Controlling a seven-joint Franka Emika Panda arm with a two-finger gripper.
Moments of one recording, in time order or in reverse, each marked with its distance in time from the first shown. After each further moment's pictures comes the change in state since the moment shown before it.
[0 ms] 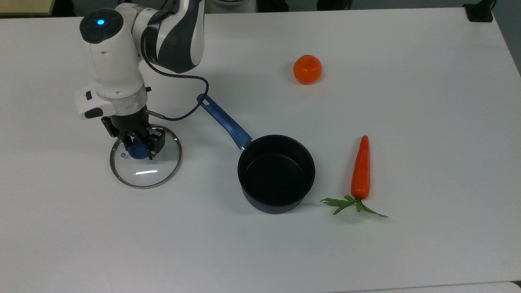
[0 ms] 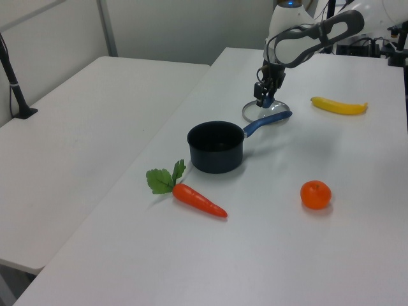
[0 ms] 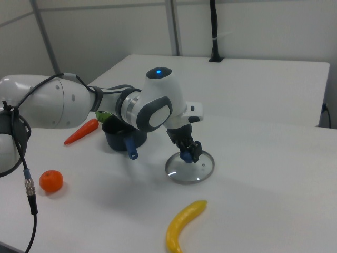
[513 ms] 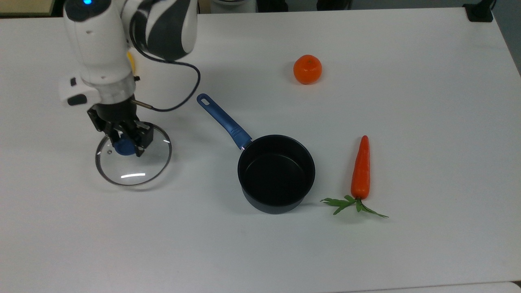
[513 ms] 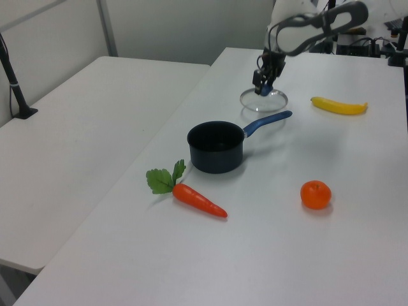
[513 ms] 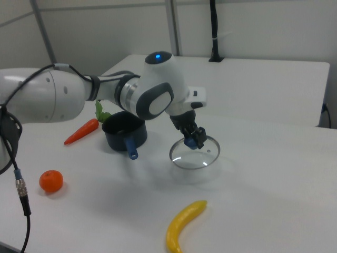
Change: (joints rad) arm -0.018 -0.050 -0.006 0.030 0.000 -0.013 0.003
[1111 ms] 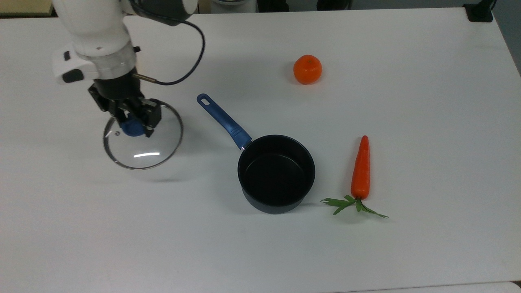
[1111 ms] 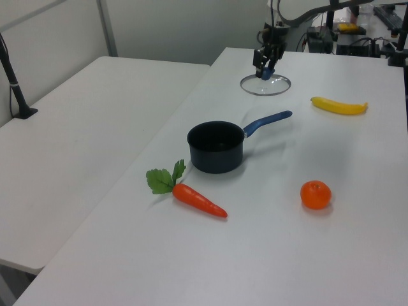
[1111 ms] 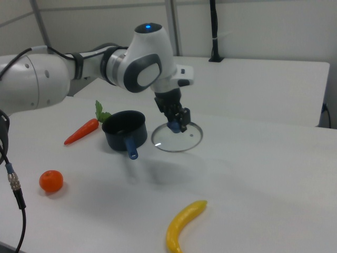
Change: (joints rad) arm 0.029 -0.056 0.004 0.115 0.000 -0.251 0.031
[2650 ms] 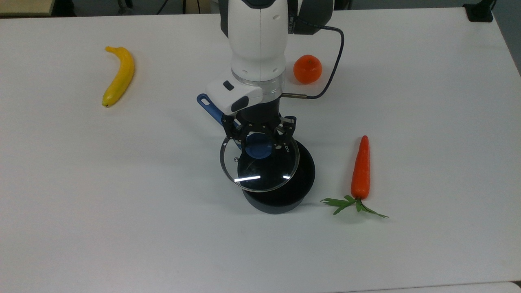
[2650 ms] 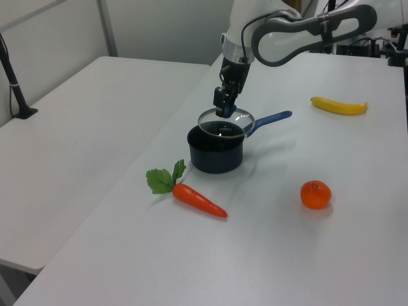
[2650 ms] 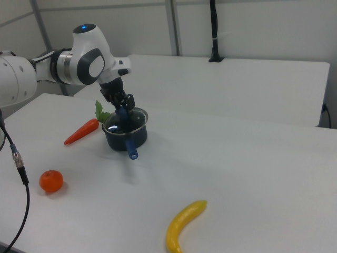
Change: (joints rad) arm 0.287 0.084 0.067 0.085 -0.078 0.061 0.166
